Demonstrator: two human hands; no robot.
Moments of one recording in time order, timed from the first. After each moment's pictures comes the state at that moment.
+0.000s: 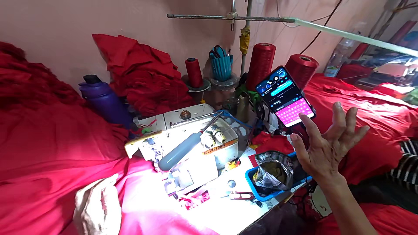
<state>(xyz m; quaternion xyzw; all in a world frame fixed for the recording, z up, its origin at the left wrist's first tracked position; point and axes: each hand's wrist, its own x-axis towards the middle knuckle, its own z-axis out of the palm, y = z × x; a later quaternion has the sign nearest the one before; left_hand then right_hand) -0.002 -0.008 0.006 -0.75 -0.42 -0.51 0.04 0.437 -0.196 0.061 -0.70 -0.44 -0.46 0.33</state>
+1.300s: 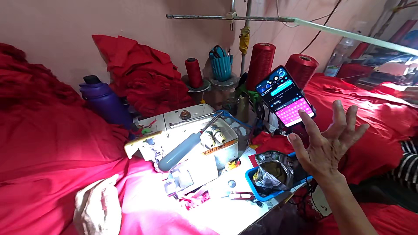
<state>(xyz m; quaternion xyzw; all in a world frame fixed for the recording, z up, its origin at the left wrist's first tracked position) -0.002 -0.007 0.004 -0.75 -0.42 -0.52 0.04 0.437 -0.194 0.063 -0.69 -0.45 -0.46 0.34</state>
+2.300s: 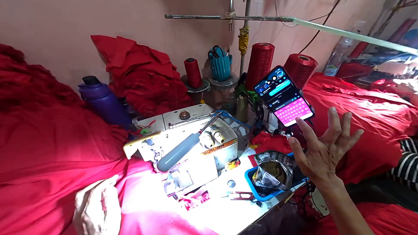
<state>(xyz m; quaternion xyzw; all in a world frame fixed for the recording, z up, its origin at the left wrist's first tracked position) -0.001 -0.008 0.005 -0.75 -0.42 -0.51 0.04 0.438 -0.197 0.047 -0.71 -0.44 -0.45 0.33</state>
